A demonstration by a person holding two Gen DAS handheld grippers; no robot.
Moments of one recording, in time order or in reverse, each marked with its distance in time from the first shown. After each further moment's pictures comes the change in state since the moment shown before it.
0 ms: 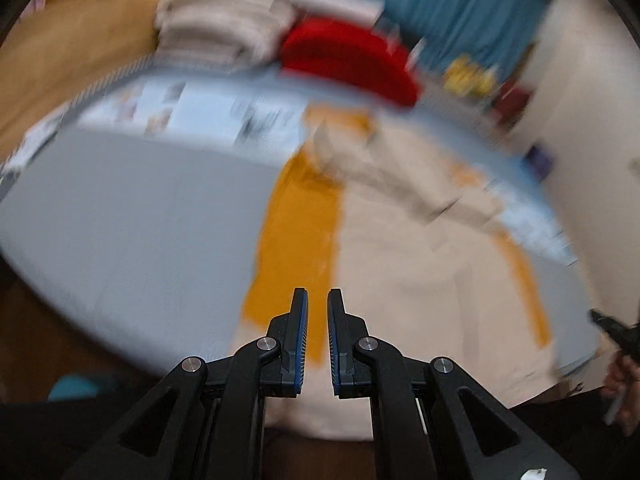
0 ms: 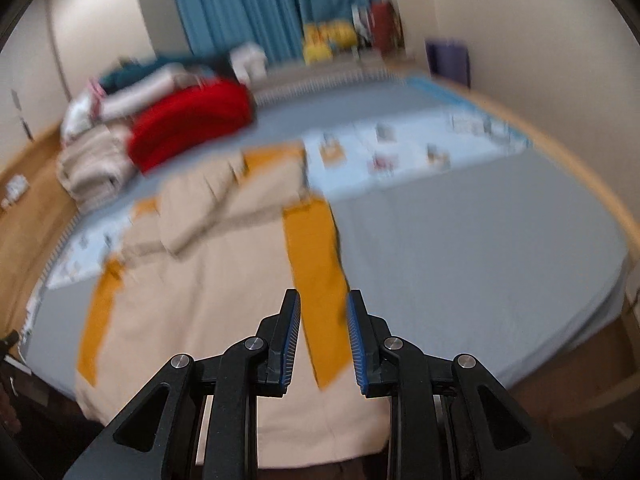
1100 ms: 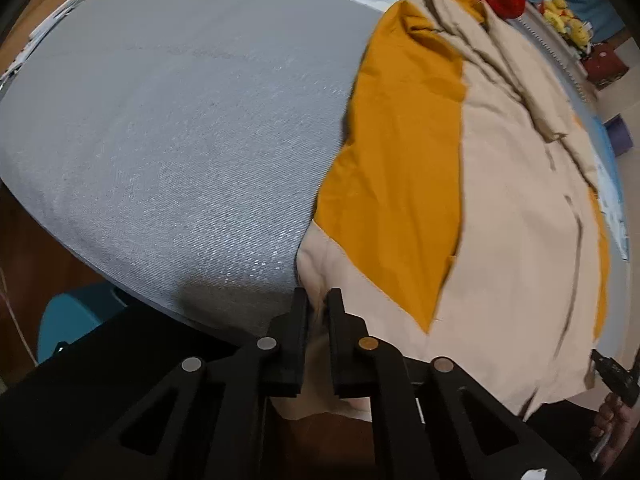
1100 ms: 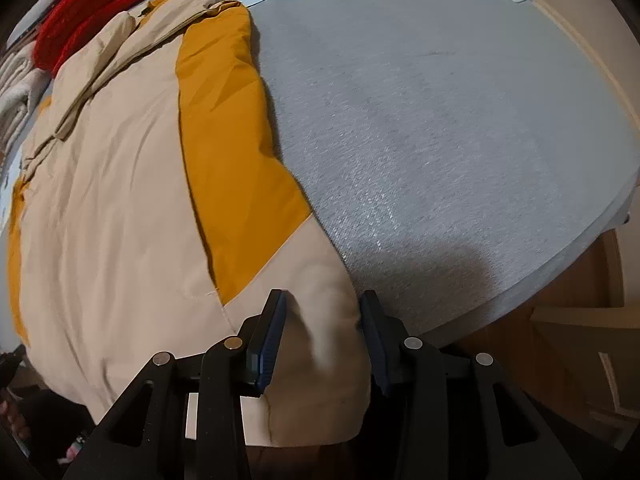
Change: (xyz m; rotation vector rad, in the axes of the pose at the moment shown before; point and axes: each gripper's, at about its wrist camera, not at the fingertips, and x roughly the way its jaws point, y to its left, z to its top) left arm 0.094 0.053 -0.027 -0.154 0.367 0.093; right arm 0.118 -0.039 -0.067 0.081 0.506 -0.156
